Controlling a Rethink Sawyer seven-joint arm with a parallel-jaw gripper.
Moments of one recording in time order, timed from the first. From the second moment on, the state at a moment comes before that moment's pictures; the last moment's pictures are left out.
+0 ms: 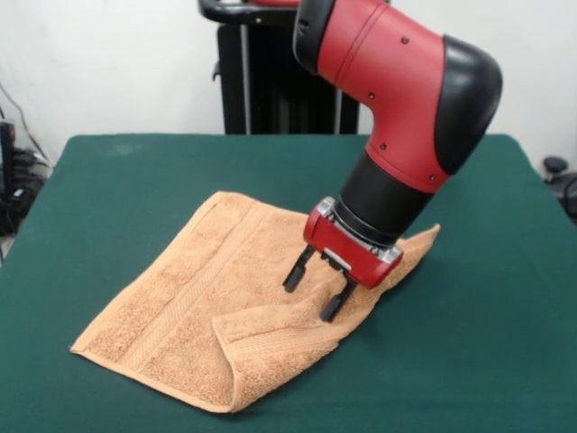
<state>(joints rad) 0.37 0.03 -0.74 1.31 0.75 0.37 1.97</state>
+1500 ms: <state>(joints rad) 0.10 -0.45 -0.53 1.57 0.41 0.28 1.97</state>
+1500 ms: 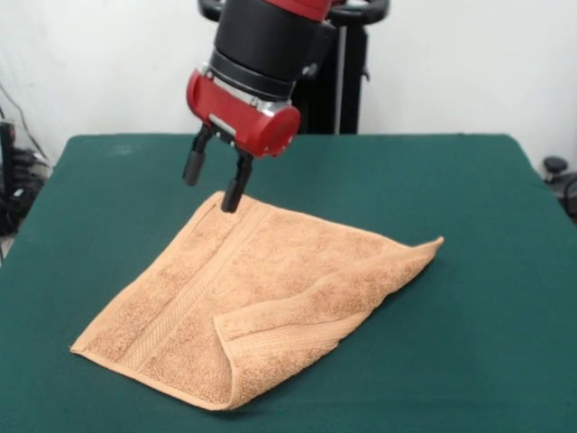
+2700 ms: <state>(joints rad) -0.10 -0.43 -0.28 1.63 0.18 0.02 1.97</state>
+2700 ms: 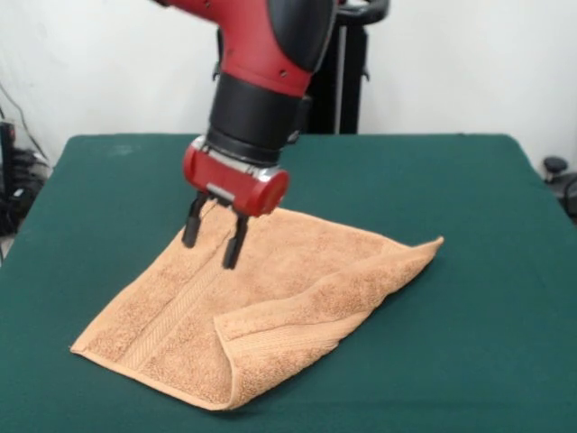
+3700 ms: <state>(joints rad) -0.05 -0.38 -0.28 1.65 0.12 -0.03 1.97</state>
